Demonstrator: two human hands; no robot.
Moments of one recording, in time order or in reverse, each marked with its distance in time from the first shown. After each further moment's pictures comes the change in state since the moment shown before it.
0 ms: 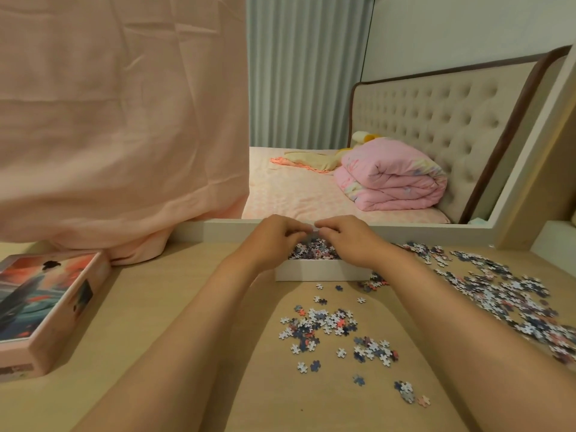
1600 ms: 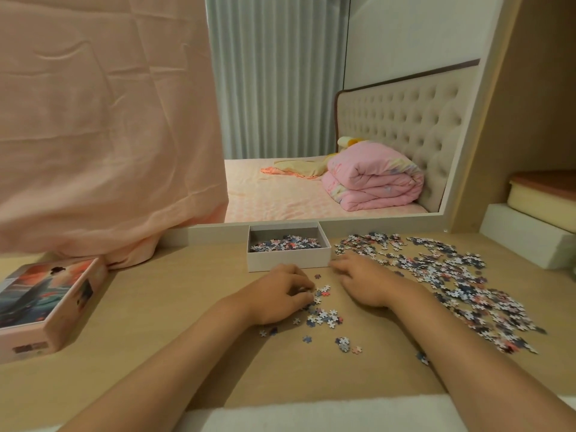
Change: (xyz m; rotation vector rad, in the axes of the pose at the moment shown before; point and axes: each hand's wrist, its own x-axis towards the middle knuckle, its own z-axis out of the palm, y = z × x) left_hand -0.080 0.055 0.061 0.256 -0.328 0.062; right_hand -0.110 0.065 -0.023 -0.357 -0.189 0.071
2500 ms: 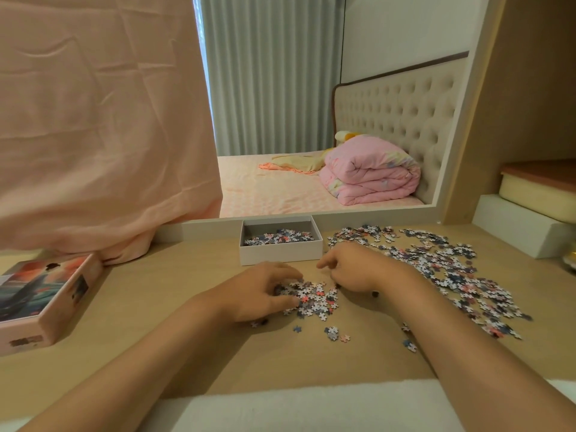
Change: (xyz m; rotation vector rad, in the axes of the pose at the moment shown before) left_hand -0.025 0.007 -0.016 -0.017 -0.049 0.007; right_hand -0.020 -0.019 -0.025 0.113 -0.062 -0.024
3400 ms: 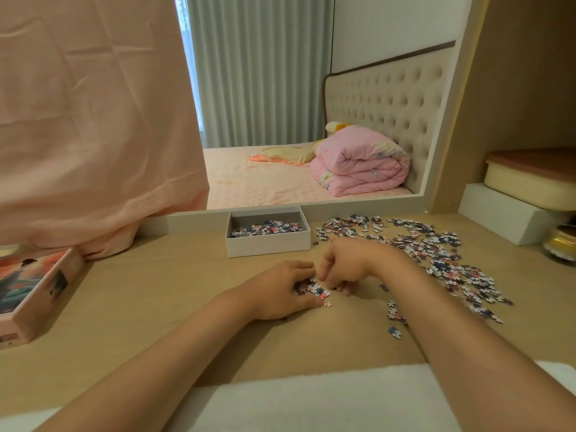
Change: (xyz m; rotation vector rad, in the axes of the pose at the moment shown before) left_hand 0.030 0.036 0.035 0.081 -0.013 0.104; right_hand -0.001 0.011 -0.006 0.226 -0.217 0.196
